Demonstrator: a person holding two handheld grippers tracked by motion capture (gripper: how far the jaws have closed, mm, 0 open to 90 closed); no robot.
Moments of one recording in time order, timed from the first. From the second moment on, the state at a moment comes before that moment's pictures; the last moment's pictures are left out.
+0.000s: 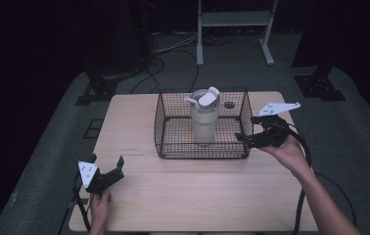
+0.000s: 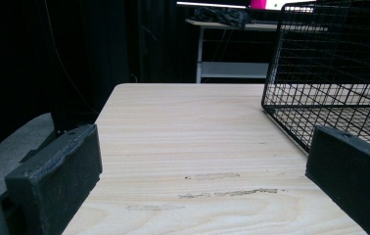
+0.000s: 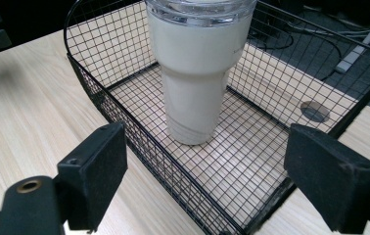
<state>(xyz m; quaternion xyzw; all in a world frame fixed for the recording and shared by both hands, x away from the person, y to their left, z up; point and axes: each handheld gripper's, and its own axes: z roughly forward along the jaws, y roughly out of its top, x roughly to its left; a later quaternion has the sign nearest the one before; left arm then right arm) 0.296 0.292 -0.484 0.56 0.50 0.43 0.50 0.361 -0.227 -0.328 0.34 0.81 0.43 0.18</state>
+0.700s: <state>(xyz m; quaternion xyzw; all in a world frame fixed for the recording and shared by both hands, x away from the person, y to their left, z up) 0.296 0.291 -0.484 0.57 0.49 0.43 0.50 0.338 -0.257 -0.331 0.35 0.81 0.43 0.19</state>
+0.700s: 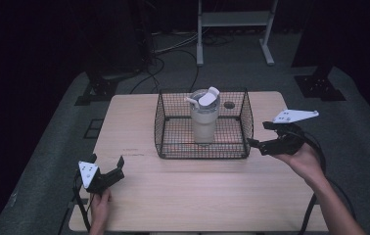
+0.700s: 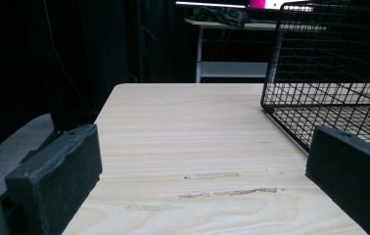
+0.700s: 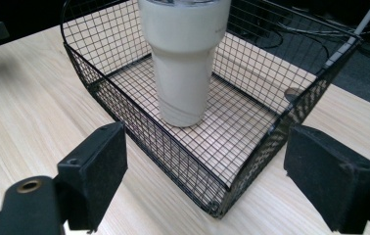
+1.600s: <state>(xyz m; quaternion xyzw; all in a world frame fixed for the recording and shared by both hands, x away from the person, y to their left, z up) 0.296 0.290 -0.484 0.57 0.49 0.43 0.50 0.318 -0.292 -0.365 0.39 0.79 0.43 0.19</state>
